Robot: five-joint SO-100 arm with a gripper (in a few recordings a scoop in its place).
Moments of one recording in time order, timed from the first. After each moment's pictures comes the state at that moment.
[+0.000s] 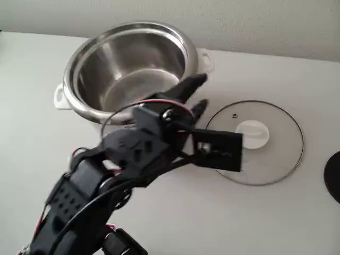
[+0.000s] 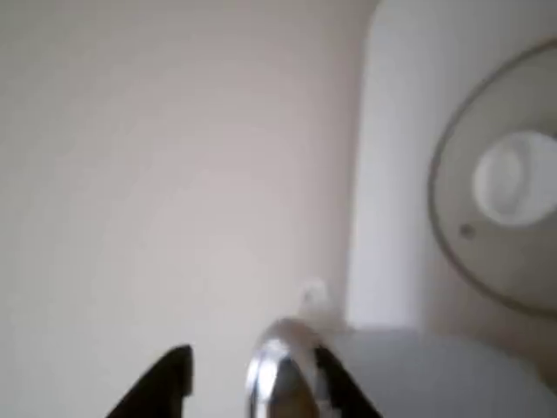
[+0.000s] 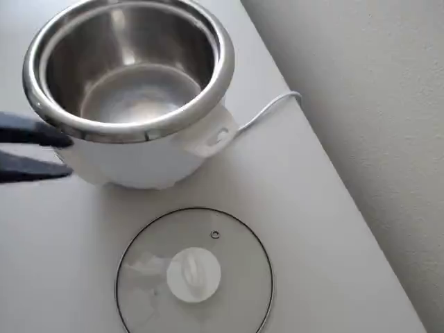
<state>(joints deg) 13.6 155.1 125.5 39.6 -4.3</state>
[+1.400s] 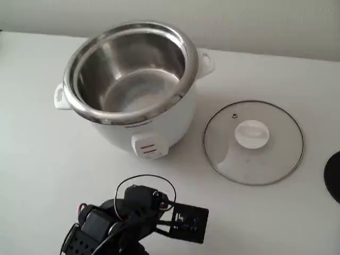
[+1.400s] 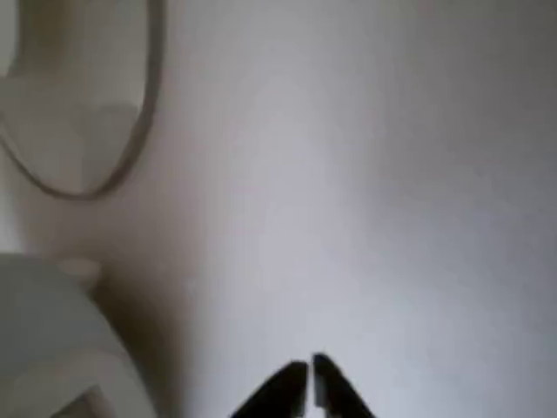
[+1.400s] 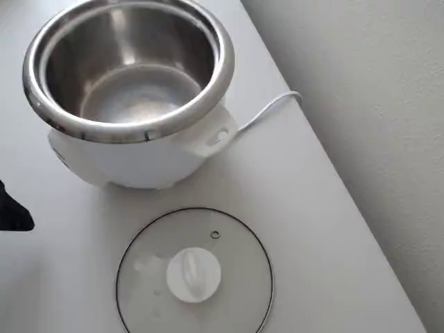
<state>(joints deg) 6.3 188.3 171.5 70.0 -5.7</state>
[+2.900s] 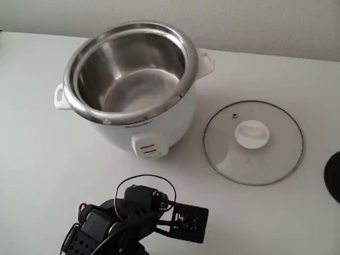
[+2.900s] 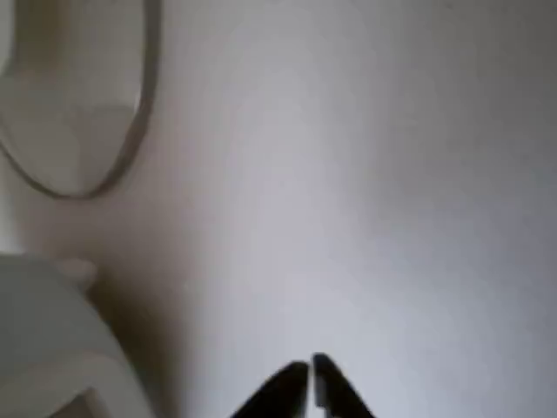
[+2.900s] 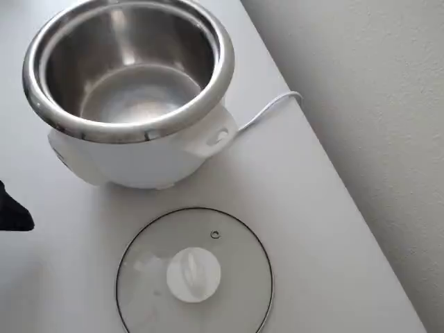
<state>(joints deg) 6.3 187.9 171.5 70.0 -5.8</state>
